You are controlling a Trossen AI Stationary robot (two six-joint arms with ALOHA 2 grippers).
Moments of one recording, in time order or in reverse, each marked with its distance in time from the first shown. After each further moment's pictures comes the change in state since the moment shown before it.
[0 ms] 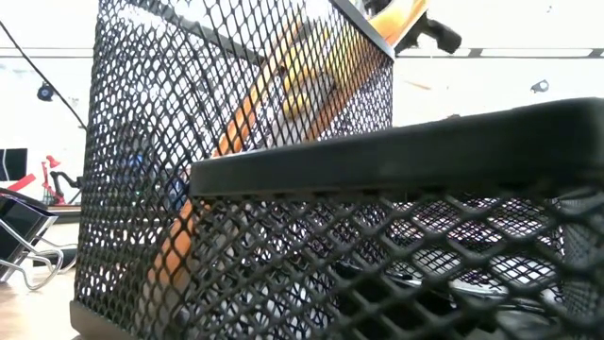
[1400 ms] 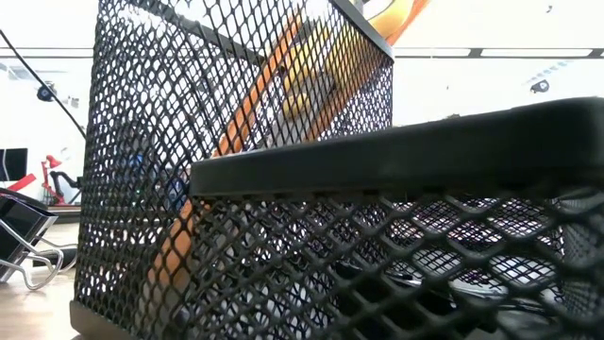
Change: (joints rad) left arm 0.000 -0.028 0.005 0.027 -0.018 -0.007; right arm 0.596 0.291 0.111 1.215 0.499 -0.831
